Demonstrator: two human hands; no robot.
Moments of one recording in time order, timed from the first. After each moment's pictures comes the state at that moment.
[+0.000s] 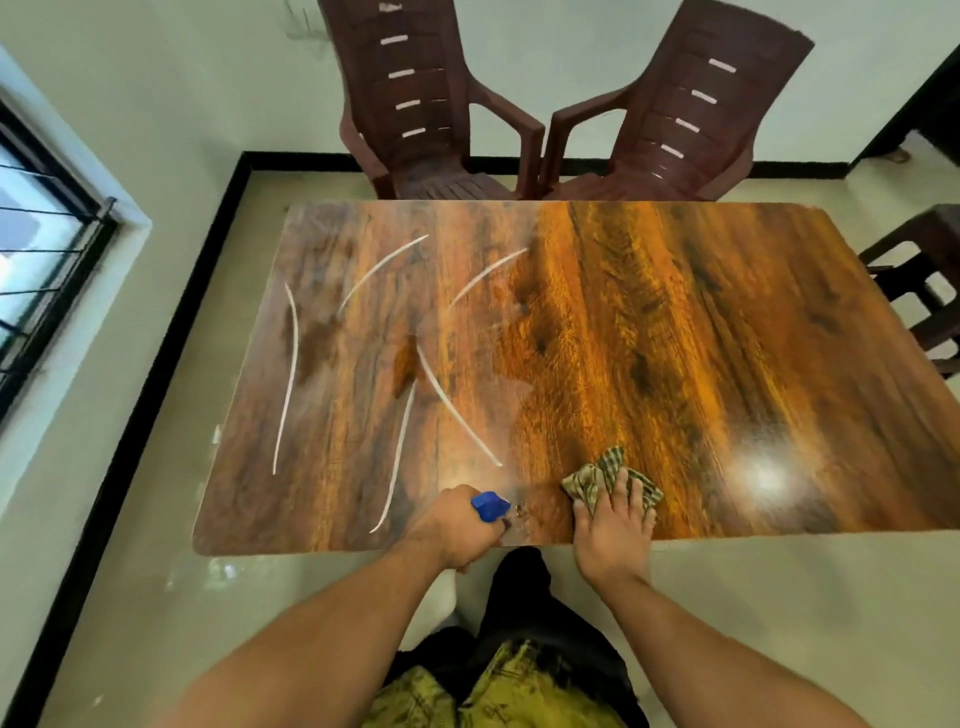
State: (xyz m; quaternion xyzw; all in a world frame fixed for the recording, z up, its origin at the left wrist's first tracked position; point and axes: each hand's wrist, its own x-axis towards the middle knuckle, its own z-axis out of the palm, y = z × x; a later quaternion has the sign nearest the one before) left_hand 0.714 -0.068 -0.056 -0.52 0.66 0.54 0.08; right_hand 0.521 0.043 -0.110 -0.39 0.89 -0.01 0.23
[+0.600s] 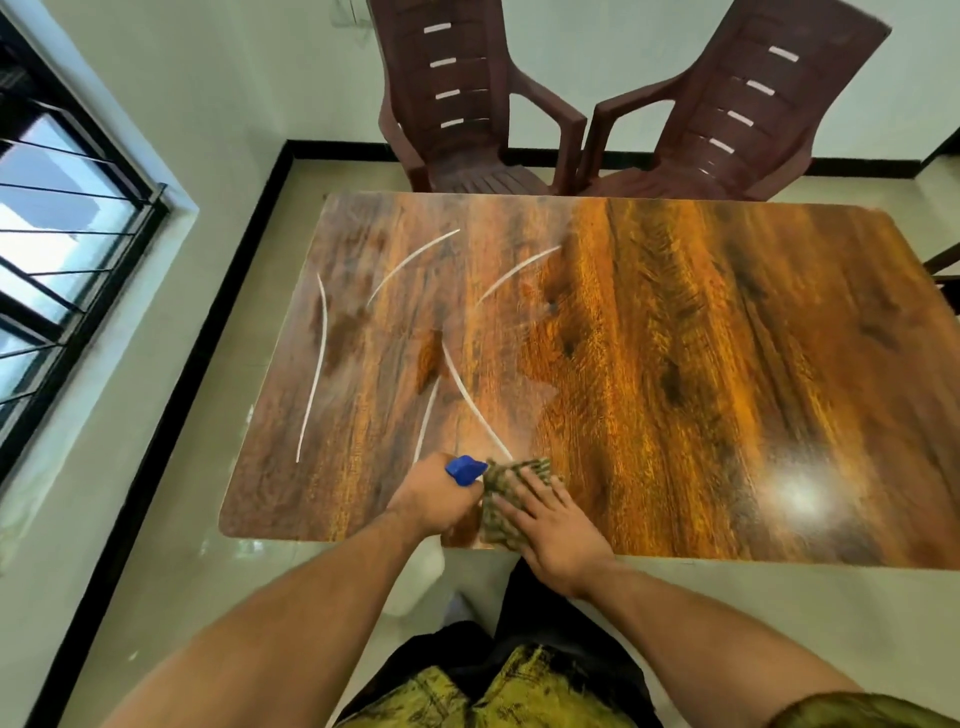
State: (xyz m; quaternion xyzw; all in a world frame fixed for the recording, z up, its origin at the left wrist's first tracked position) left_hand 0.738 -0.108 -0.061 -0.58 0.68 0.44 0.01; right_hand 0.548 0.004 -0.113 -0.76 0.61 0.04 0.24
